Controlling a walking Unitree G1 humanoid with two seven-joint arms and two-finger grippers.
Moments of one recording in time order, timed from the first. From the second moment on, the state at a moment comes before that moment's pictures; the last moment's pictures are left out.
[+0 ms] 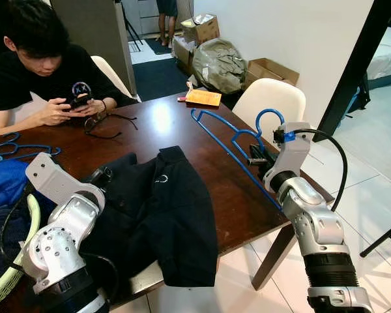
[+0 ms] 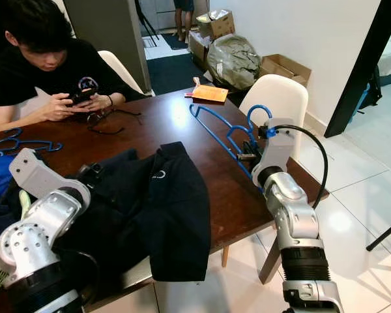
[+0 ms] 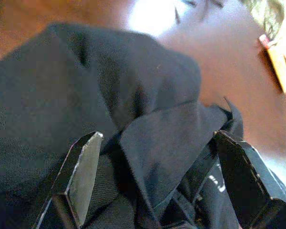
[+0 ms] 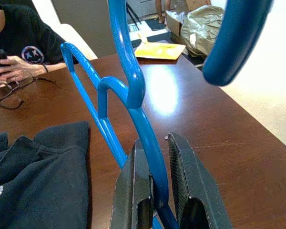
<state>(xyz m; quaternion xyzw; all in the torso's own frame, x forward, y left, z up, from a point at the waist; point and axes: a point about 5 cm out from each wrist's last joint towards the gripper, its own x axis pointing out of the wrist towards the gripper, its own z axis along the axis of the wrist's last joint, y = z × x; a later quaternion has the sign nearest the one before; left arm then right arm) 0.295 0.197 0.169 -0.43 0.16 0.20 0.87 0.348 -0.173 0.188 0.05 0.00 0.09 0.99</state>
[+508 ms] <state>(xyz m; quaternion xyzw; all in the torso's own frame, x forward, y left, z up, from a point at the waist) 0.301 0.193 0.156 -0.48 0.17 0.18 0.84 0.348 -0.173 0.188 0.05 0.00 0.09 0.99</state>
